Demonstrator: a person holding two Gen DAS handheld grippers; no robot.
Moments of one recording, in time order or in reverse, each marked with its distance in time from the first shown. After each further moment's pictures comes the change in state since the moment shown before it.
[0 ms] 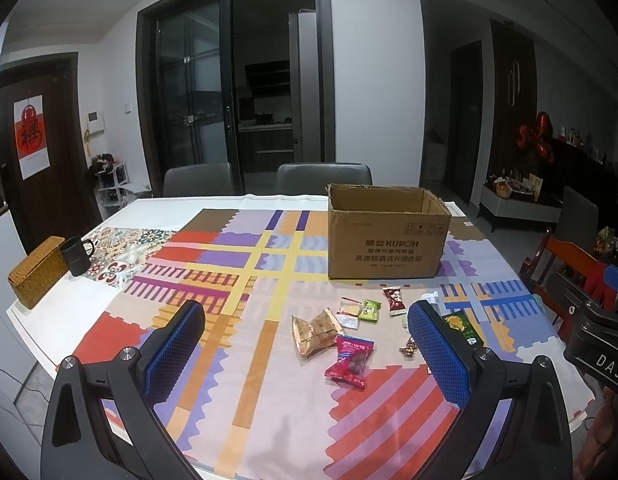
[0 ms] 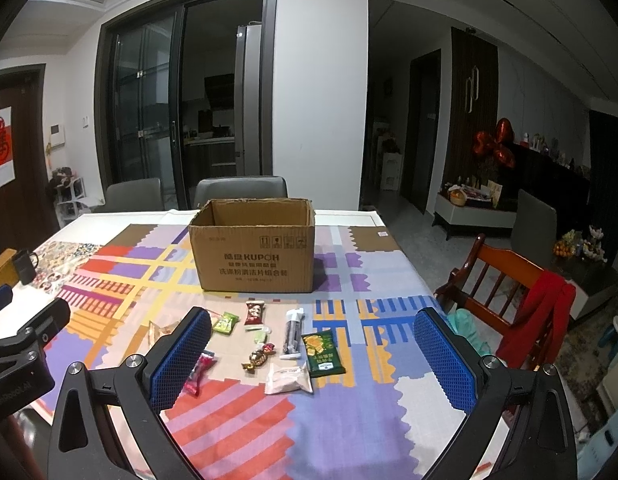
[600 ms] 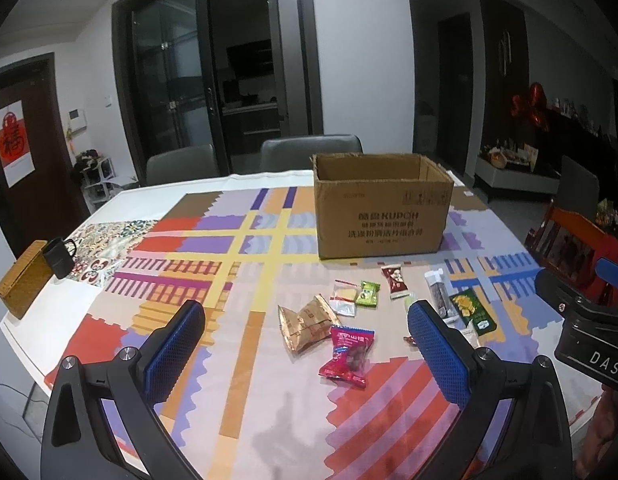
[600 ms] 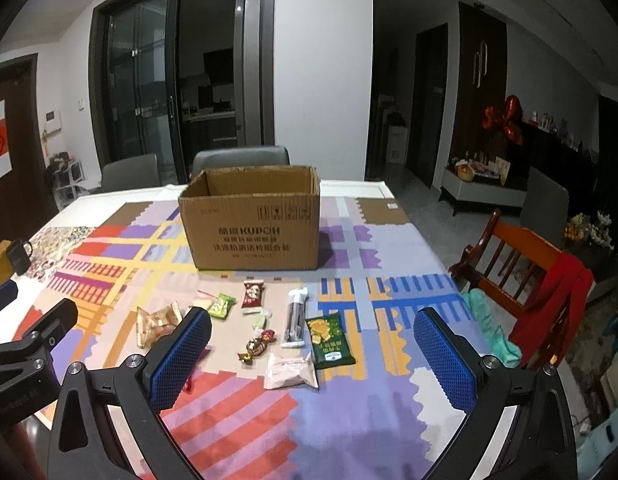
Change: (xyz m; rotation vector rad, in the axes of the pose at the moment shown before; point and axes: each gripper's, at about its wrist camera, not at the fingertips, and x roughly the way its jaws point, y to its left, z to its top) left arm 0.062 -0.015 -0.002 0.072 0.102 -0.025; right arm 0.061 -0.002 -0.008 0.004 0.134 0.015
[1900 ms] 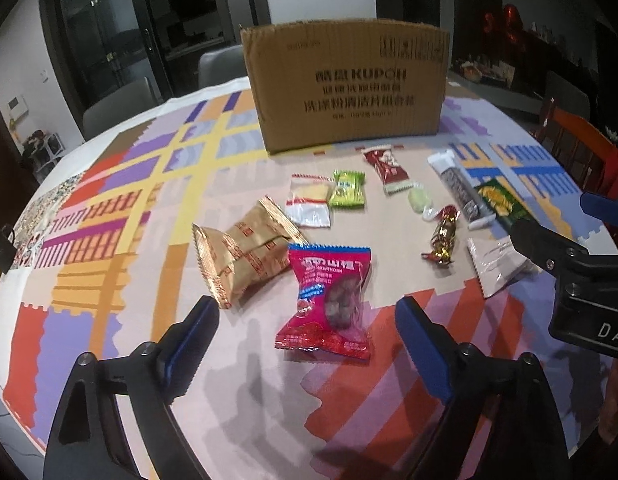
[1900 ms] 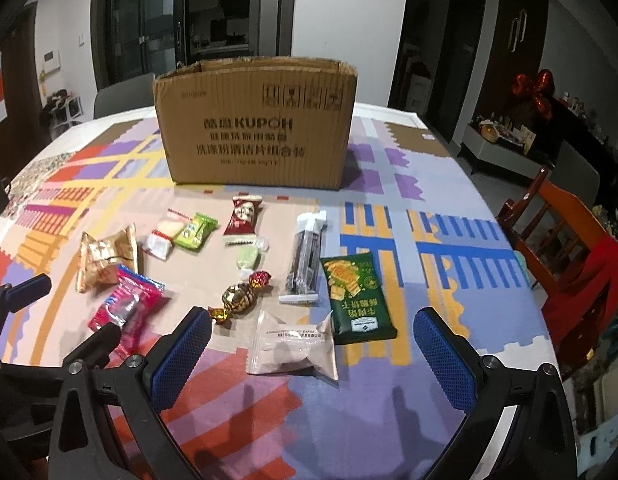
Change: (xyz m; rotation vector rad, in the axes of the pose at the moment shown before) left arm 0.142 -0.034 -0.065 0.146 0.276 -0.096; right arm 0.132 0.023 -0.046 -0.093 0.235 0.015
